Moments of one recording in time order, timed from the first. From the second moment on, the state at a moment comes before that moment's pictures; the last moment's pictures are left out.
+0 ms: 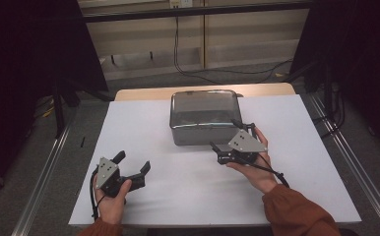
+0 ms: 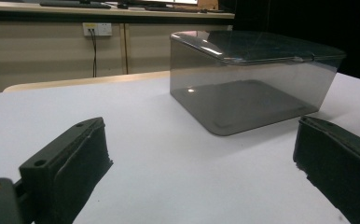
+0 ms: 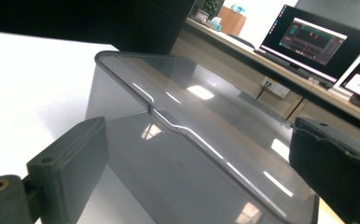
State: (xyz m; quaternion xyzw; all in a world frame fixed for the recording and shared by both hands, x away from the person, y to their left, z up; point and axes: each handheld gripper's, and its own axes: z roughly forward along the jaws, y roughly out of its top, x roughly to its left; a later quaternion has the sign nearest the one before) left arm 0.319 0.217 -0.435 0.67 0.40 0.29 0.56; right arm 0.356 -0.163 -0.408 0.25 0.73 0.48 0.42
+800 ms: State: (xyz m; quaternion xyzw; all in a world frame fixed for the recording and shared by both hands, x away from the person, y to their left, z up) left arm 0.320 0.217 -0.436 0.67 0.40 0.29 0.56; right arm 0.368 -0.131 -0.415 0.08 0.77 0.32 0.55
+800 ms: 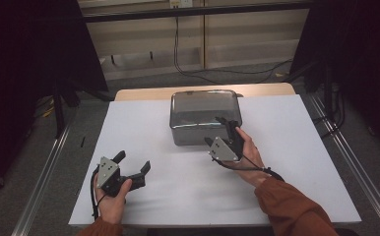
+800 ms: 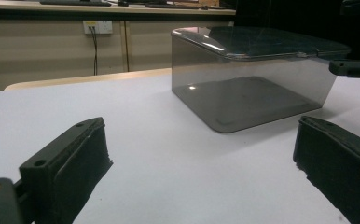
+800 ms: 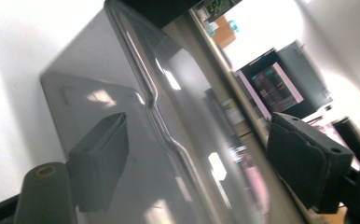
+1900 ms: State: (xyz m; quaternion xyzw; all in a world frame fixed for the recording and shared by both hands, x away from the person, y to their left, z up) left arm 0.322 0.217 -0.437 0.68 0.40 0.29 0.54; right arm 0.374 -0.114 -0.432 -0.04 0.78 0.18 0.60
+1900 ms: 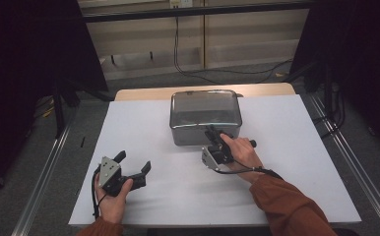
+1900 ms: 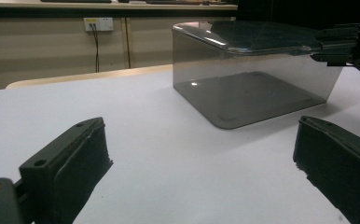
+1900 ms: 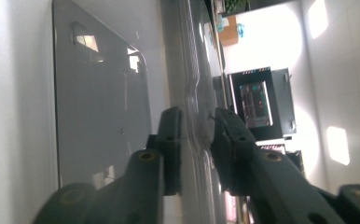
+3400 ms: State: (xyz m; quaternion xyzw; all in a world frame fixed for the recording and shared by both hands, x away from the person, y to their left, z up) left arm 0.334 0.201 -0.431 0.68 0.37 0.27 0.57; right arm 0.374 -0.116 -0.426 -0.05 0.77 0.20 0.61
